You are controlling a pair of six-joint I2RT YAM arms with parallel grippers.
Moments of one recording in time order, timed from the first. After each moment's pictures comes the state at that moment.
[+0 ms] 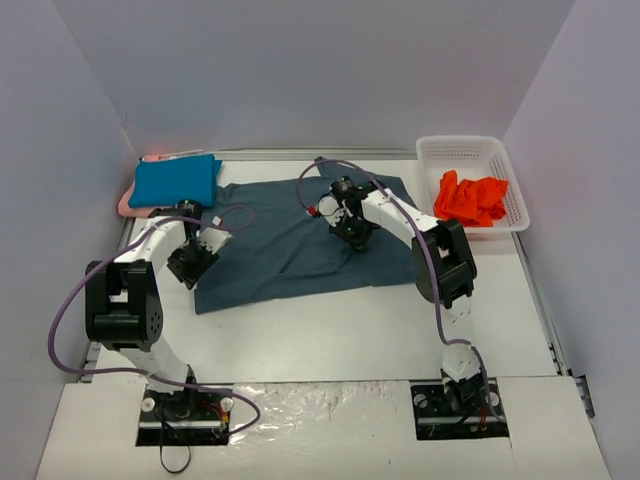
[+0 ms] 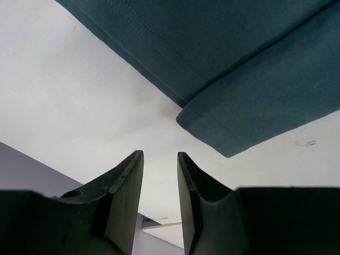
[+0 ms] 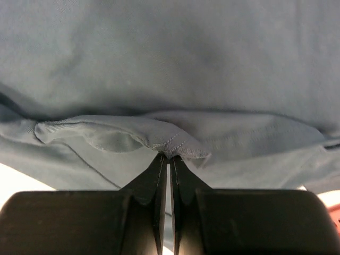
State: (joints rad) left arm -0.01 1.67 1.16 -0.95 -0.06 0.63; right arm 0.52 2.16 1.73 -0.90 0.00 -0.50
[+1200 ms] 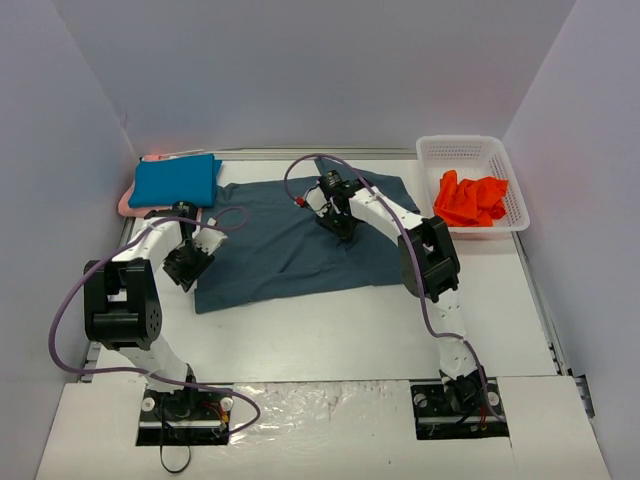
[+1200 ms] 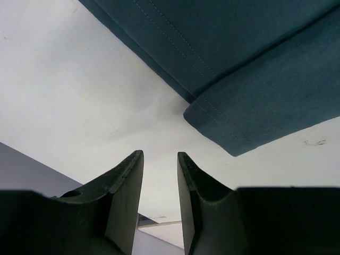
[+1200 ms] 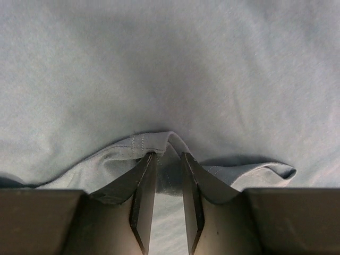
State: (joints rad) left arm 0.02 1.67 1.15 -0.95 -0.06 0.63; right arm 0.55 2.31 1.90 -0.81 0.05 -0.49
